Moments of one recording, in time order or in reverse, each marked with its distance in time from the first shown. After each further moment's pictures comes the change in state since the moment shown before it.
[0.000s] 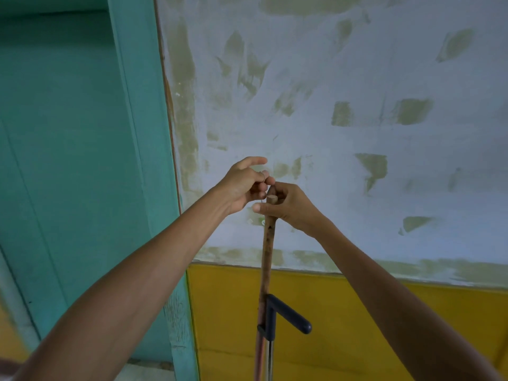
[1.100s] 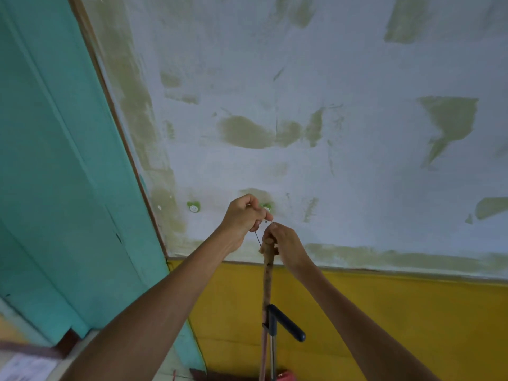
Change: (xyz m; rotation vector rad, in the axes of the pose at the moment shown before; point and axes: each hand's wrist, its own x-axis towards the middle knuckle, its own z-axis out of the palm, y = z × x) left_hand 0.165 -0.209 -0.051 0.187 0.131 -0.187; right_hand 0.066 0.259 0.035 0.138 0.177 0.354
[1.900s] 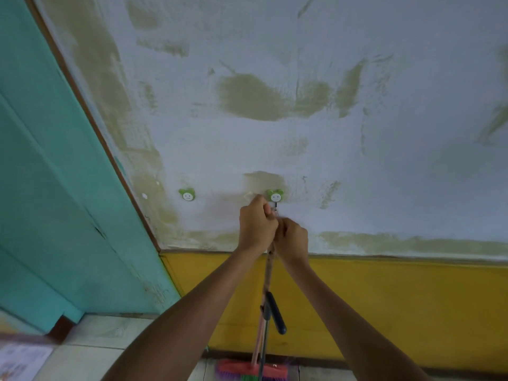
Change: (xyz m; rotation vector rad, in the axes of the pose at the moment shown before) left_hand 0.054 -0.090 0.013 0.533 0.241 0.357; right_hand 0.048 0.072 0.035 -0.405 0.384 0.045
